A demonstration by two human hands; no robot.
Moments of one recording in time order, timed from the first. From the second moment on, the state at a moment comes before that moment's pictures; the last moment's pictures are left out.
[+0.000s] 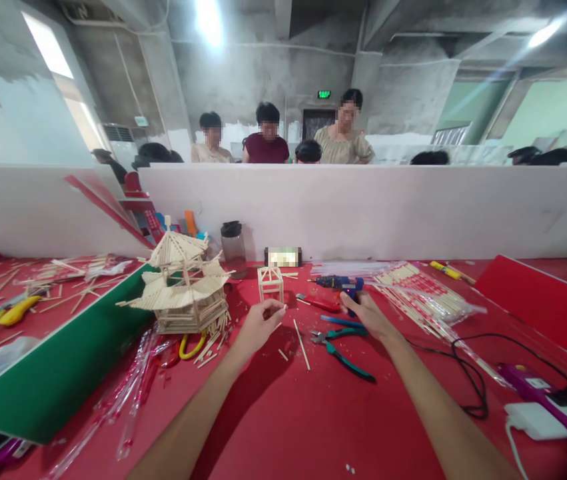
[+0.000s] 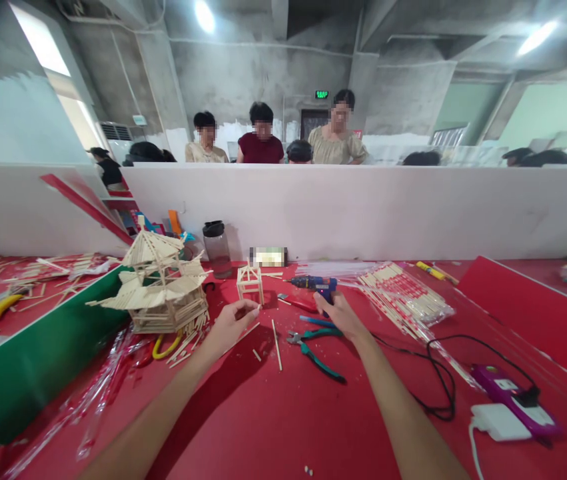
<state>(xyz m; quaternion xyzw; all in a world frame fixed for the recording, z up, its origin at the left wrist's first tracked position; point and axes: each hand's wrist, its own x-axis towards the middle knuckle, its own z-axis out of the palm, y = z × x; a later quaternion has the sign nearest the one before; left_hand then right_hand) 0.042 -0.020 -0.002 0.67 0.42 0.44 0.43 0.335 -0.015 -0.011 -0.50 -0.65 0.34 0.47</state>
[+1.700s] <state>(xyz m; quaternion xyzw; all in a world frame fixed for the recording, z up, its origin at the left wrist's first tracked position) 0.044 -0.027 -0.004 0.75 0.44 0.42 0.25 0.300 -0.030 -0.006 -0.50 -0.71 0.24 0.43</state>
